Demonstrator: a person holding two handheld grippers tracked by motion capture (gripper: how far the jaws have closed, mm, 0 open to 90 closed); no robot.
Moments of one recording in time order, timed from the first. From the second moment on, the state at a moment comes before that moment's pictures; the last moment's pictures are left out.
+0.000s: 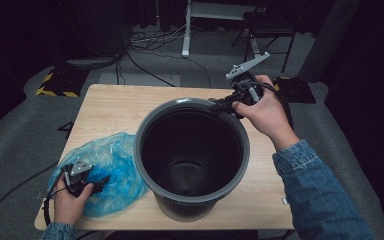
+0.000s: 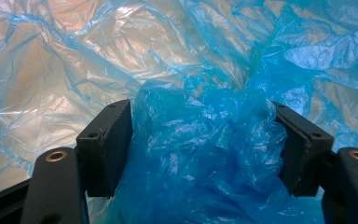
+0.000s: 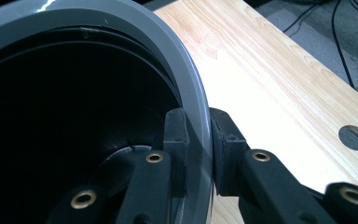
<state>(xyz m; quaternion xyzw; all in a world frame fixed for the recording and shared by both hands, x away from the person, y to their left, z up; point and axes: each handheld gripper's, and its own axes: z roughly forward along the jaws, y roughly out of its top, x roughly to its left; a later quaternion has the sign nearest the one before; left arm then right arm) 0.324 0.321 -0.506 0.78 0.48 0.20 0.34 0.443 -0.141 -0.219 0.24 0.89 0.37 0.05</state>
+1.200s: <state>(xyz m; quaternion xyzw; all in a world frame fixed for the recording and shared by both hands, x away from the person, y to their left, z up) 0.324 0.321 -0.506 0.78 0.48 0.20 0.34 0.447 -0.140 -0.215 0.28 0.88 0.38 -0.01</state>
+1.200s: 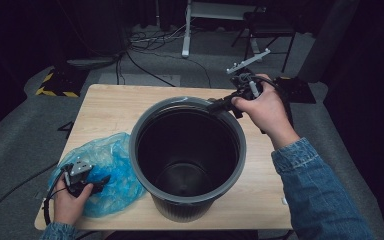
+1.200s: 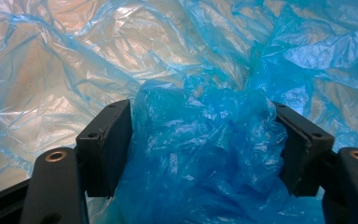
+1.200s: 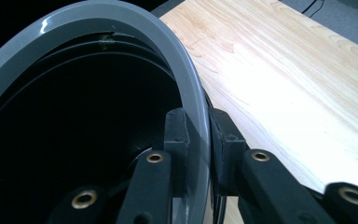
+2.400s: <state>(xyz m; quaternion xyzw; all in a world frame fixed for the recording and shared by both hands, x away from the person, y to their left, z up) 0.324 0.321 -0.506 0.78 0.48 0.20 0.34 0.427 -0.142 -0.169 0.26 0.87 0.42 0.01</state>
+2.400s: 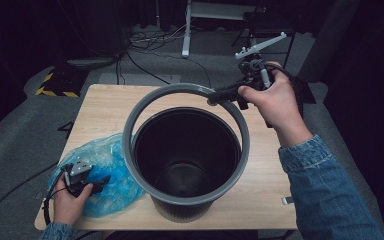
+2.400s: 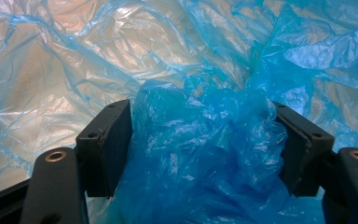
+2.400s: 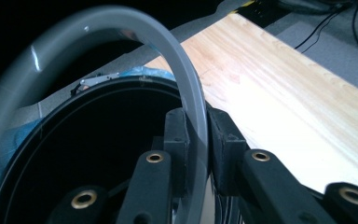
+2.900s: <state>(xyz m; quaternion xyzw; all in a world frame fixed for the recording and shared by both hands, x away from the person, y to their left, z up) 0.324 0.321 -0.506 0.78 0.48 0.20 0.35 0.436 -0.168 -0.155 0.29 0.86 0.42 0.05</state>
